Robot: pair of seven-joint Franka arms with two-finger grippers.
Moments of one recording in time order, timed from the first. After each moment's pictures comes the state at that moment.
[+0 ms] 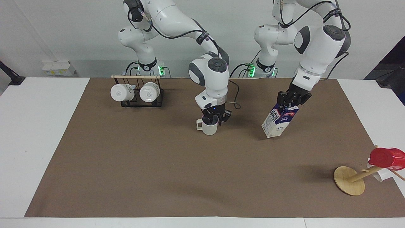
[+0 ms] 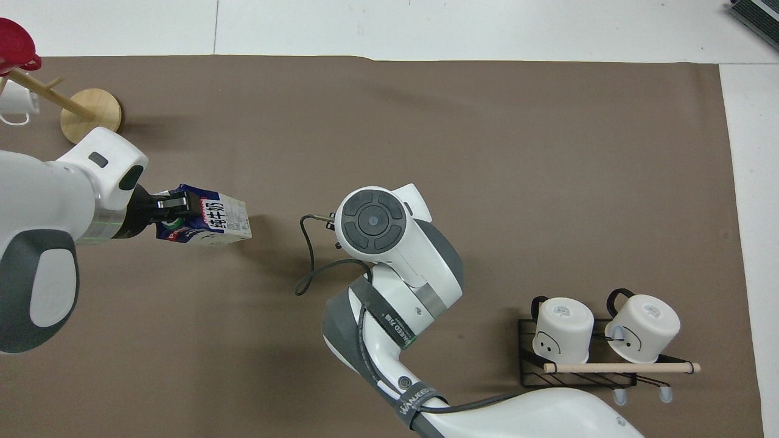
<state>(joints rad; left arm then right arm) -0.16 -0.10 -0.04 -2.03 -0.12 2.08 -0.27 0.63 0.44 0.03 -1.62 -0.03 2.18 1.00</state>
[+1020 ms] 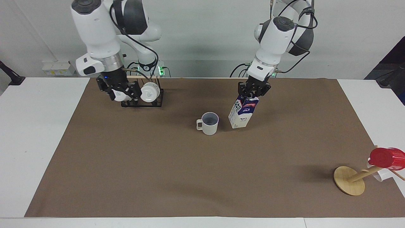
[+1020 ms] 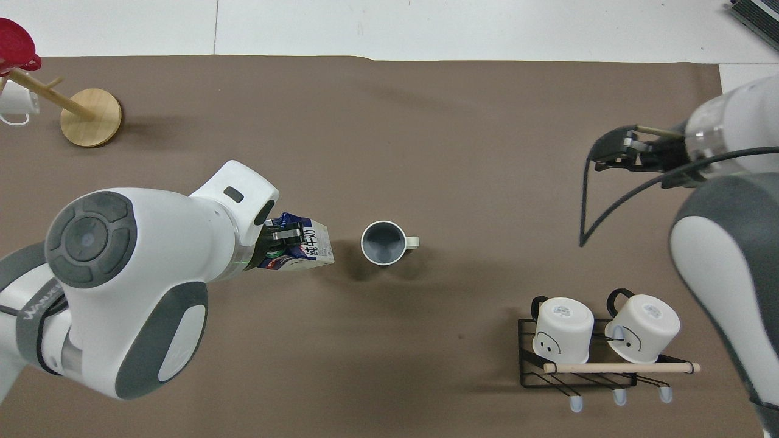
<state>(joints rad) -0.43 -0.10 -0.05 -2.02 -0.12 2.08 -0.53 0.07 0.05 0.00 -1.59 -0.03 1.72 0.35</state>
